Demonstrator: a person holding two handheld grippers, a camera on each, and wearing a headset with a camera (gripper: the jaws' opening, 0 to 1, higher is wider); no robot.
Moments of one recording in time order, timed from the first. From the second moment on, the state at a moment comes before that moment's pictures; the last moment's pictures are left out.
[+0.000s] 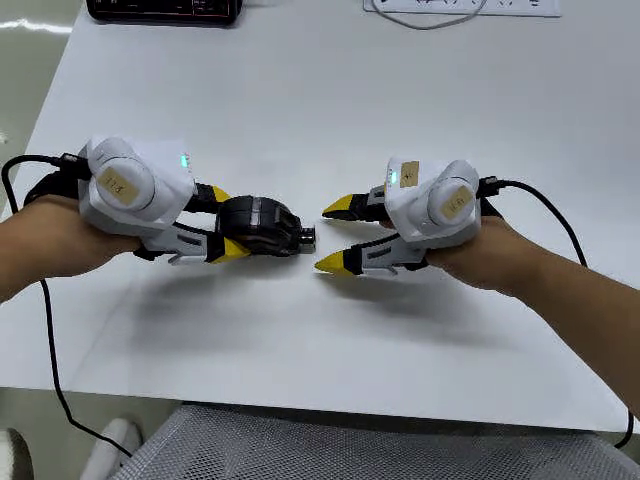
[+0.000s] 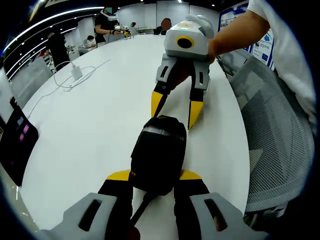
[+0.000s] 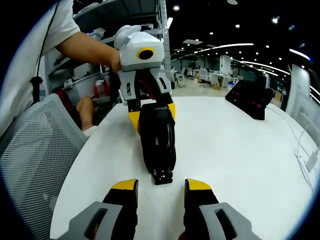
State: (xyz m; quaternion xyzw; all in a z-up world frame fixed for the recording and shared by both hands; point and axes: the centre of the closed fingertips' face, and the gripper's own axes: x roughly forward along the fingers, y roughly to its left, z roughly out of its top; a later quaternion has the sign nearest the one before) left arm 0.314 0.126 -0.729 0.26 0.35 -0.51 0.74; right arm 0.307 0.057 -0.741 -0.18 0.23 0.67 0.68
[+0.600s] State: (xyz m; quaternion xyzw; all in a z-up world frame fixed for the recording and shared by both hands) left arm 0.314 0.126 -0.729 0.26 0.36 -0.51 0.74; right arm 0.312 0.069 -0.750 -0.20 0.21 0.69 0.66
